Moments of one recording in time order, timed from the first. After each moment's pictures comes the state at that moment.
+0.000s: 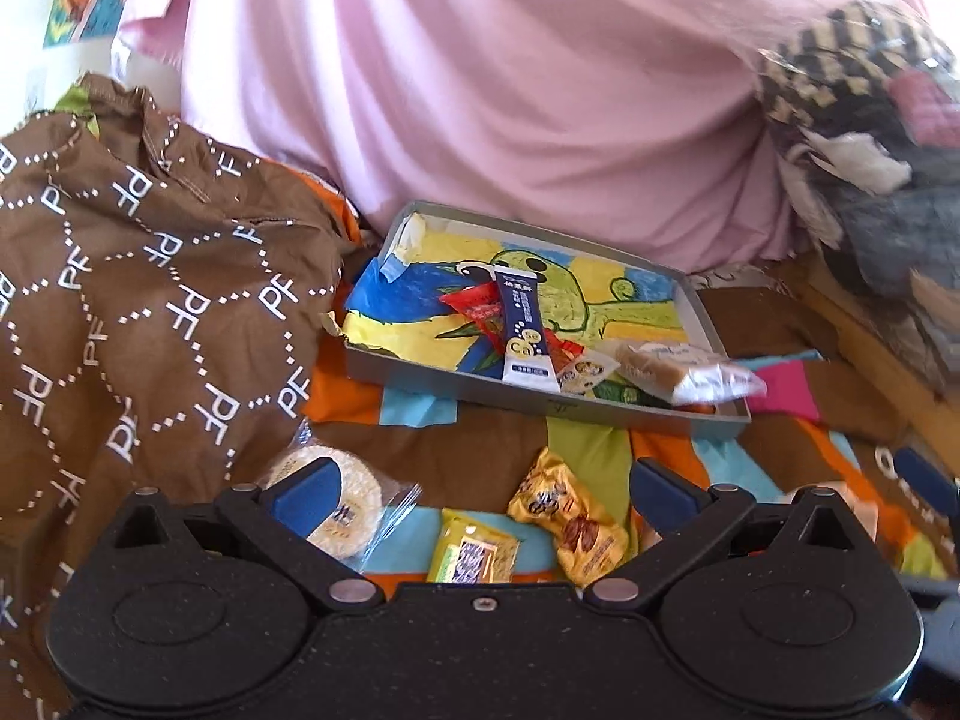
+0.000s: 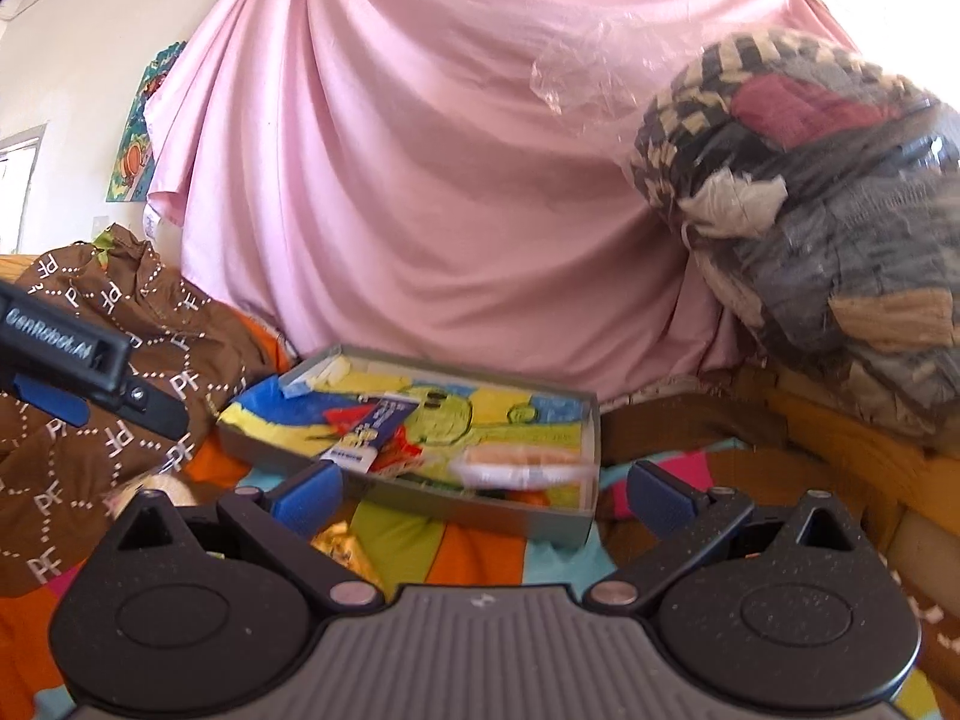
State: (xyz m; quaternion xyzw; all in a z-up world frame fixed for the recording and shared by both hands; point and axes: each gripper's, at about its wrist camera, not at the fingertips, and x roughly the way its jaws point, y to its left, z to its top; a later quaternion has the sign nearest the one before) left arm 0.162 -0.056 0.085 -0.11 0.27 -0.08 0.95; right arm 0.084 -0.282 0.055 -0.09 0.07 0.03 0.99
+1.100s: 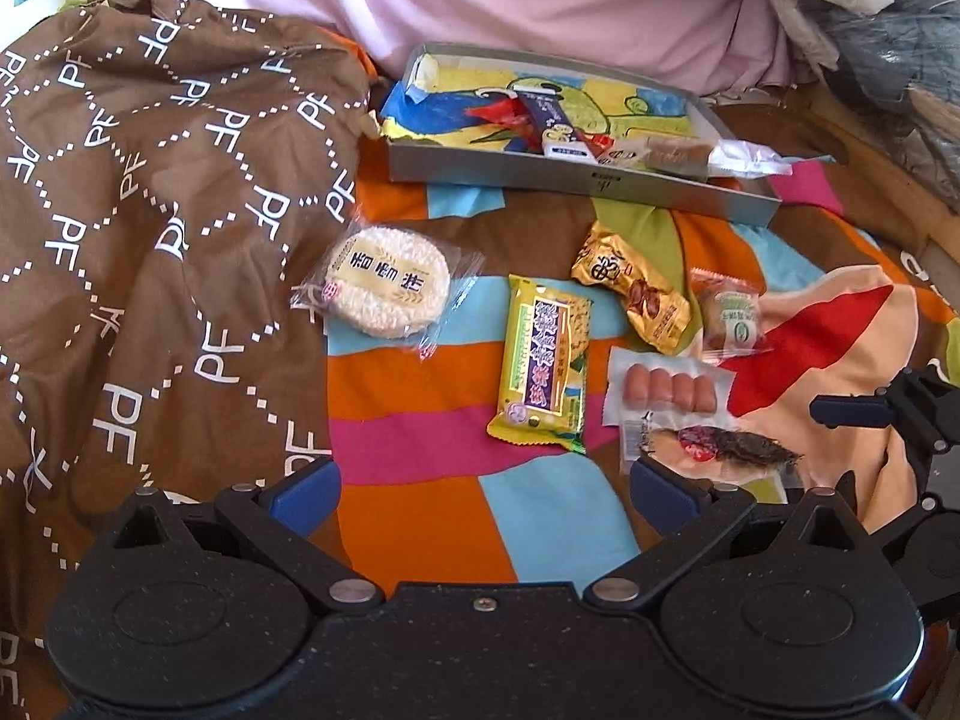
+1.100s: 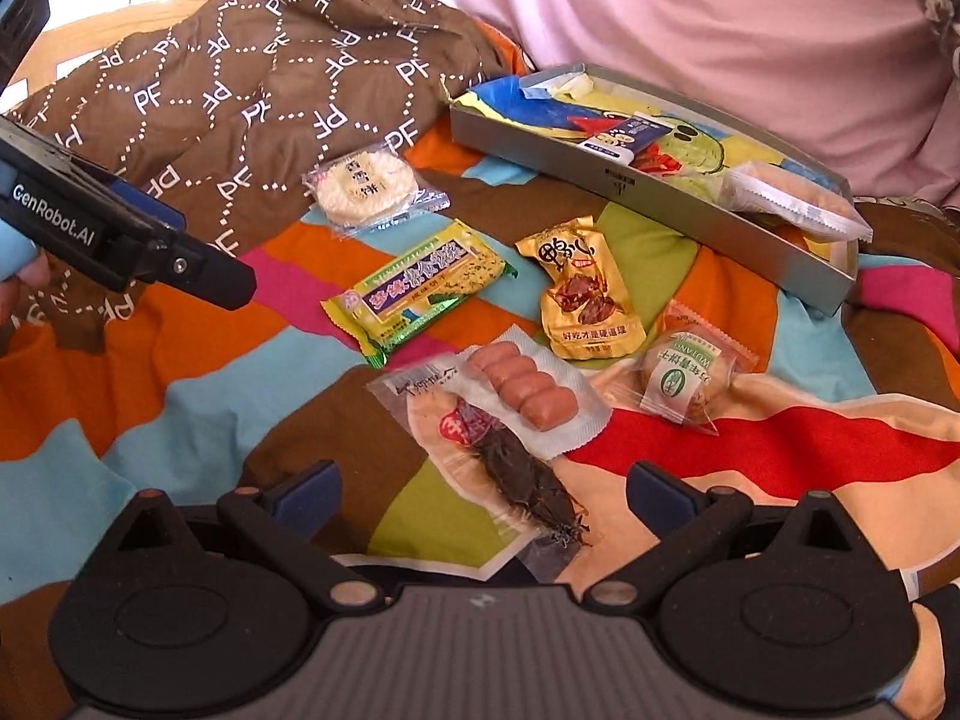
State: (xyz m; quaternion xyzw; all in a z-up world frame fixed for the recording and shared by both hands) left arm 0.119 -0.032 0.013 -0.04 0.39 -0.09 0.92; right arm 0.089 -0.239 -0.015 -0.19 0.33 0.21 0.90
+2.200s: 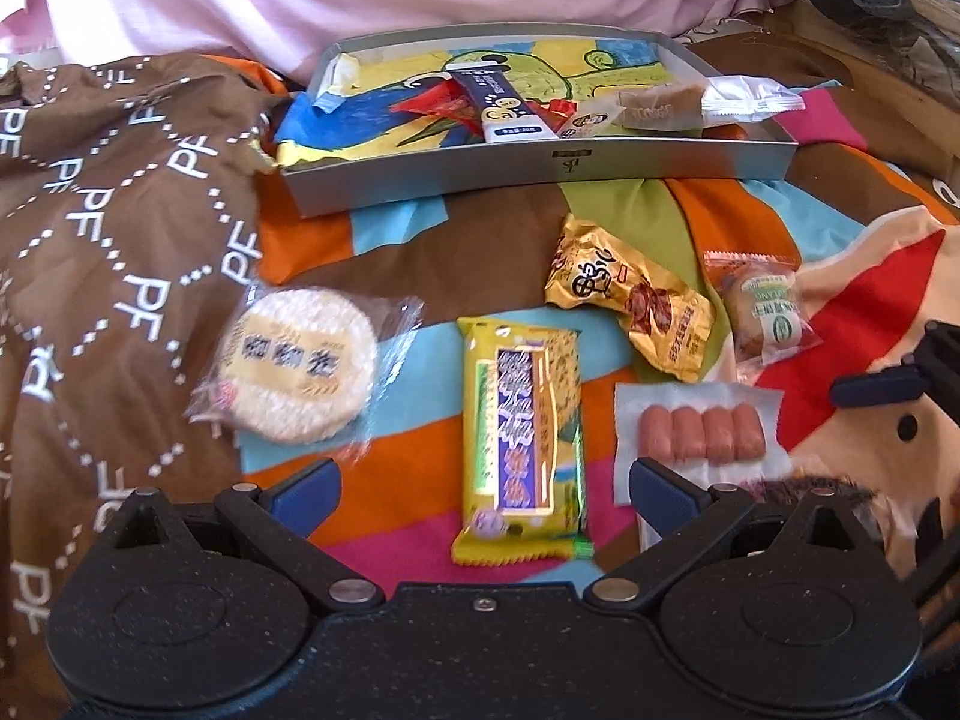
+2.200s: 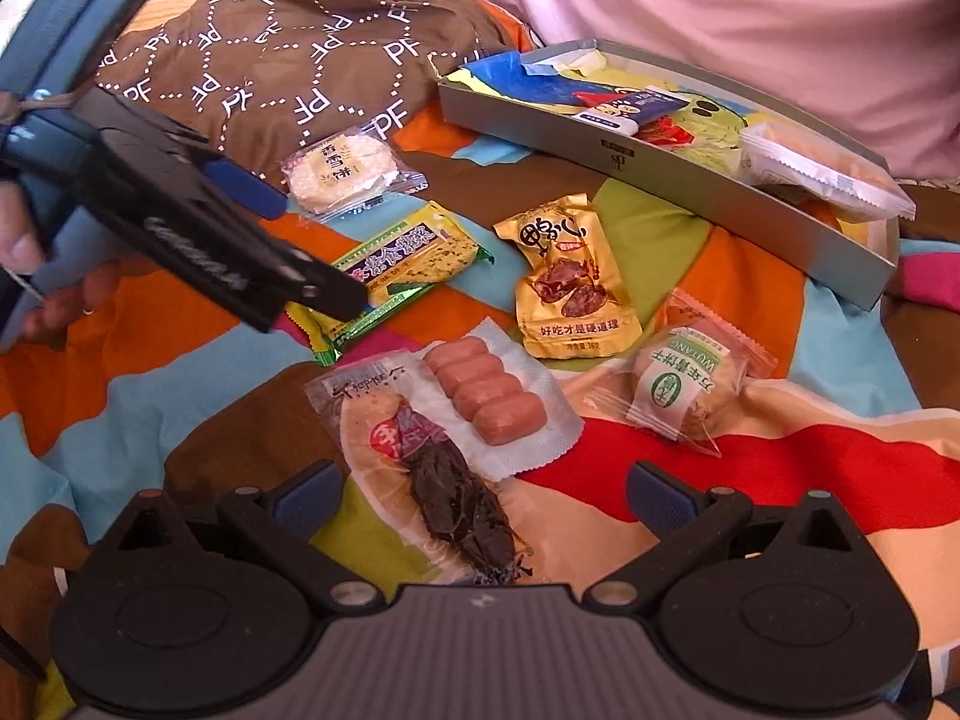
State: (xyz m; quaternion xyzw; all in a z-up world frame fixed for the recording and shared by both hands) left arm 0.197 -0.087 -0.010 0.06 0.38 -0.10 0.92; right arm 0.135 -0.263 -0.030 -0.18 0.34 0.25 0.89
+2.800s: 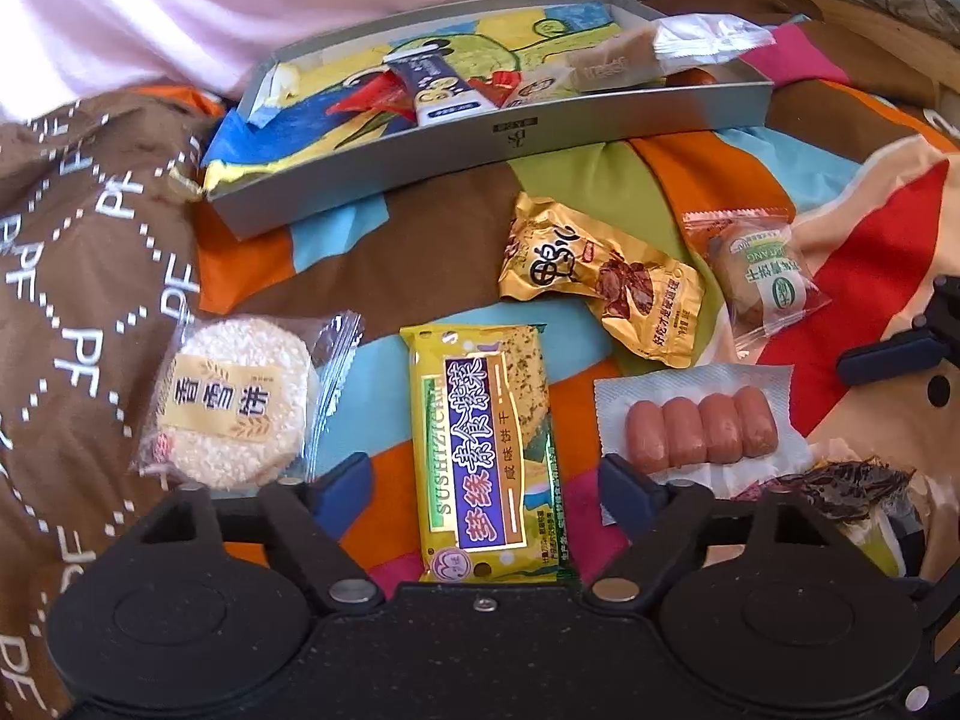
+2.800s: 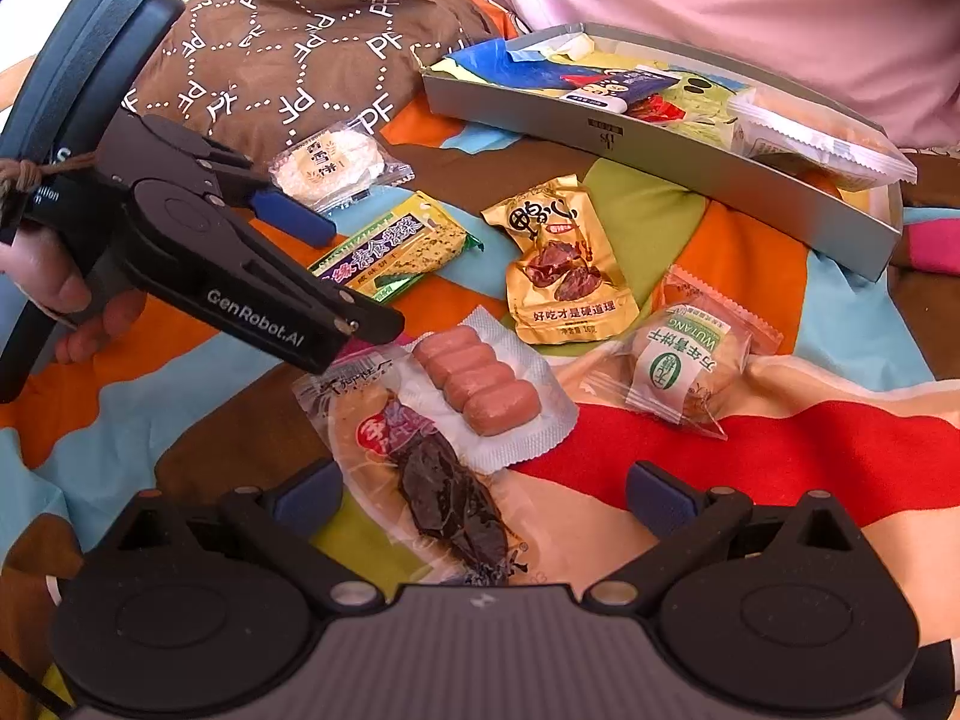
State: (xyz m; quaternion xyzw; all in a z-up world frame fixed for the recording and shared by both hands) left arm 0.213 -0.111 -0.028 0.11 0.38 -0.12 0.91; right arm 0.142 -0.268 -0.035 -0.16 0.36 0.25 0.89
